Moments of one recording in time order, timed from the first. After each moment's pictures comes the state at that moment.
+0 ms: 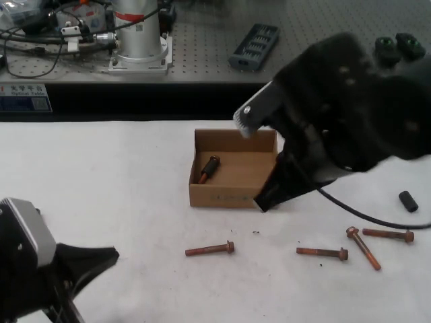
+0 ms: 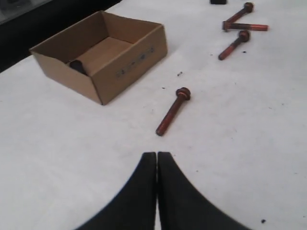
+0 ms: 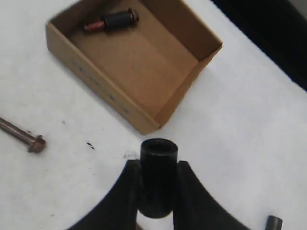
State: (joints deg) left arm -8.7 70.5 -12.0 -24.7 38.0 25.5; right arm 45.4 83.7 -61.1 34.4 21.6 -7.7
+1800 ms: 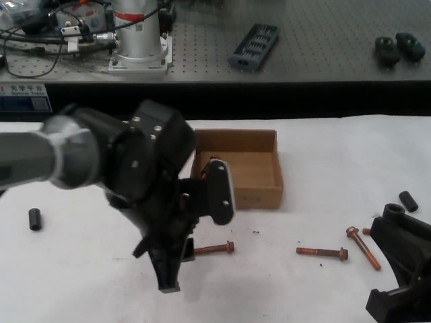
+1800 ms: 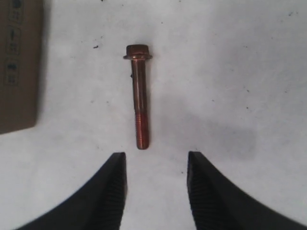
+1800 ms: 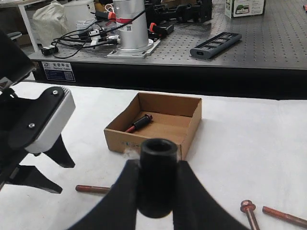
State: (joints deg) left arm -34.5 99.0 -63.4 38.4 4.7 53.4; right arm 57.9 30.1 -12.7 0.9 31.3 15.8
